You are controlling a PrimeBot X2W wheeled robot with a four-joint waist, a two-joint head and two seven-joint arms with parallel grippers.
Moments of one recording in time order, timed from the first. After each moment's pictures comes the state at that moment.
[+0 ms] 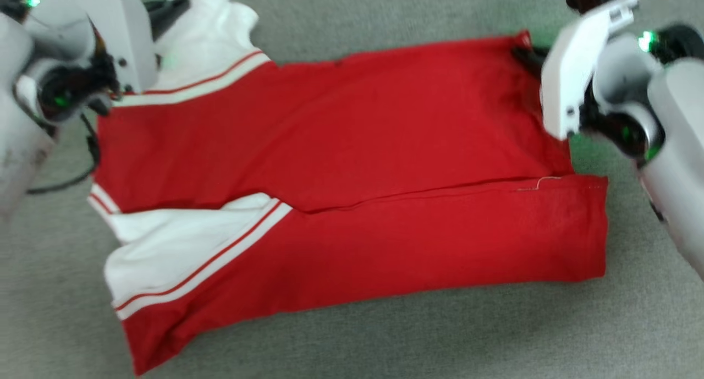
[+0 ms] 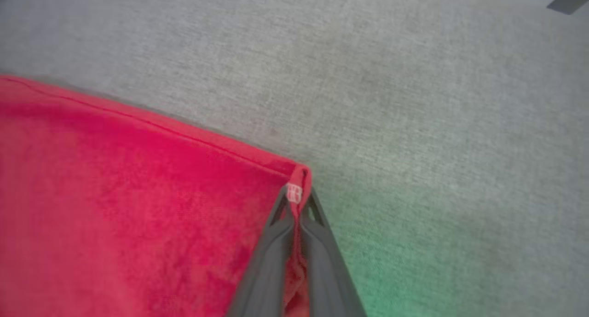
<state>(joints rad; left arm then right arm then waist) -1.39 0.71 -1.11 0.61 -1.33 -0.13 0.39 -1.12 -0.36 0.64 0.63 0.72 0.13 0.52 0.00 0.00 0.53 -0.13</state>
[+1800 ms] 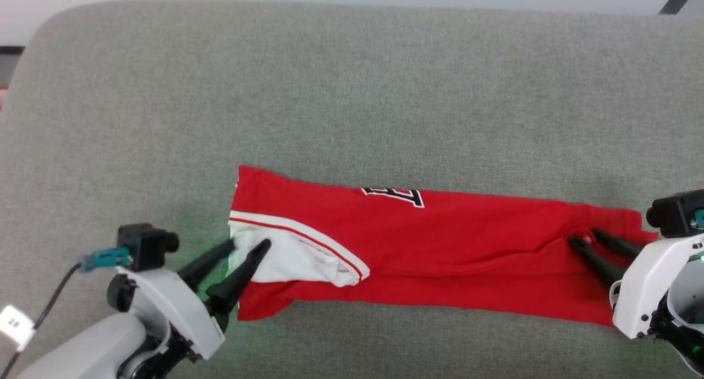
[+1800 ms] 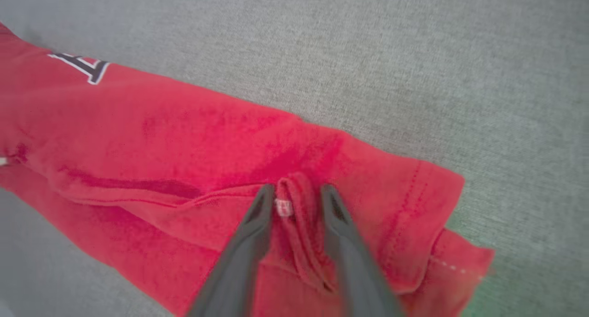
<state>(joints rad) -0.61 0.79 -1.08 0.22 -1.30 -0.13 -0.26 -0.26 -0.50 0.23 0.05 0.66 0.13 0.50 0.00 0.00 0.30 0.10</state>
